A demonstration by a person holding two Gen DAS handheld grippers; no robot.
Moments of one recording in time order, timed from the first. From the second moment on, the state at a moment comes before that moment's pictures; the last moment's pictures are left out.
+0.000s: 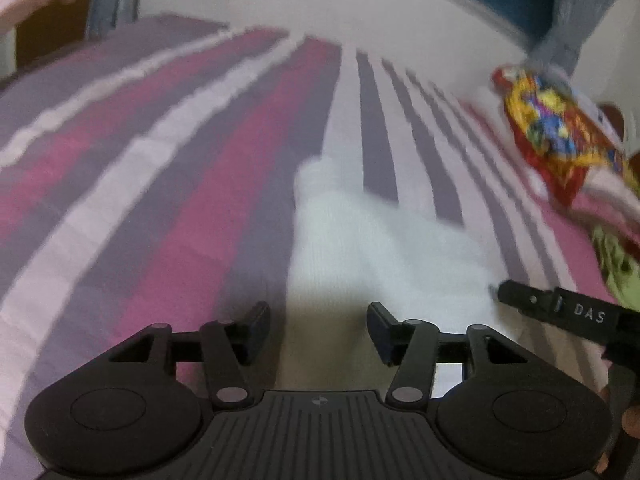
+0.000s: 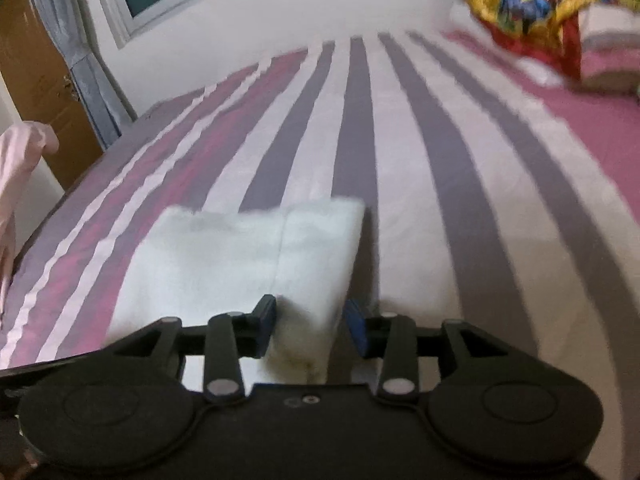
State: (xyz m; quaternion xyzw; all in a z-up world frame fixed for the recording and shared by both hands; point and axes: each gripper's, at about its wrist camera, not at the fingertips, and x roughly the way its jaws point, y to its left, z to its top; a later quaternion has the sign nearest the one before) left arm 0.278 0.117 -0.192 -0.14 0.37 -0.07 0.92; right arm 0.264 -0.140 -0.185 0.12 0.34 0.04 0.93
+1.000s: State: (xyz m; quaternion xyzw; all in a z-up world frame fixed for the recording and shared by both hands) left arm 0.256 0.097 -0.197 -0.15 0.38 -0.06 0.91; right arm 0.223 -0.107 -0.170 0.05 0.35 0.11 0.93
